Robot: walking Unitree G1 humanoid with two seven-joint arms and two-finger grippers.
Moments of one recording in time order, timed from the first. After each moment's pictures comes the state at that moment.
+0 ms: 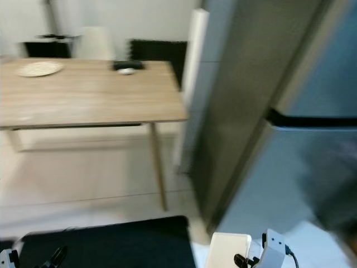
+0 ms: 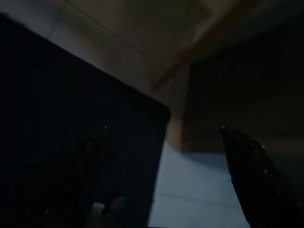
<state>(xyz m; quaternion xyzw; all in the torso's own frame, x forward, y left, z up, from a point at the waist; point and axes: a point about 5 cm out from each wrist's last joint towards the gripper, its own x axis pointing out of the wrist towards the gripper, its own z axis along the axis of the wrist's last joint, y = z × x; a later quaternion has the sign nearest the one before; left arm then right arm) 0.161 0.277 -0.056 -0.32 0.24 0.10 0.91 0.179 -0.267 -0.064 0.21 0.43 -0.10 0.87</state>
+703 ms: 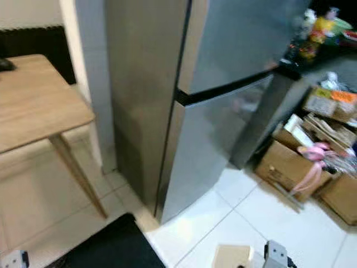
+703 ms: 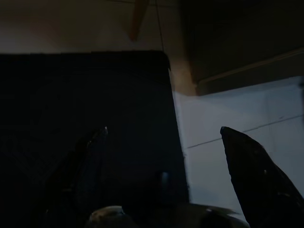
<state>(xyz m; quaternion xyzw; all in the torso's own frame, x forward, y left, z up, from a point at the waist) 0.144 0.271 -0.071 -0.26 0.31 0.15 0.90 0.169 -0.261 -0.072 0.21 0.44 -0.12 0.86</state>
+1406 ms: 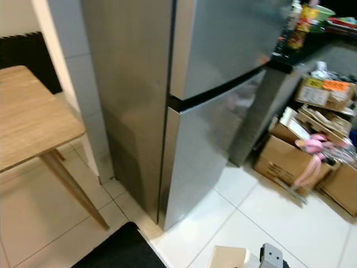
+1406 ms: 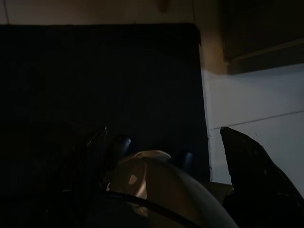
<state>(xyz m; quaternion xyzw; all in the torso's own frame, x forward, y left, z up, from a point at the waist) 0.114 0.250 -0.091 -0.25 0.39 0.17 0.87 0.167 -0.253 -0.076 0.22 0.44 -0.12 0.86</state>
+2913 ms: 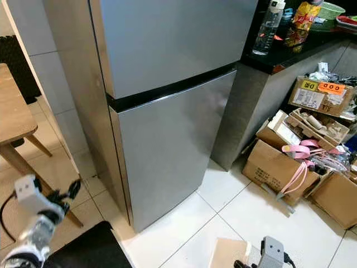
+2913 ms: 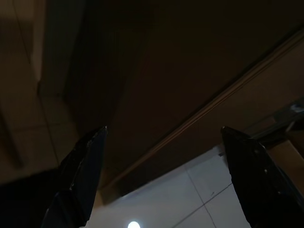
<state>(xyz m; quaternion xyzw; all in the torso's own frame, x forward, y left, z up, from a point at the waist) 0.287 0.264 0.029 -0.22 0.09 0.03 0.97 0.178 -0.257 -0.069 0.20 0.42 -0.11 0.88</state>
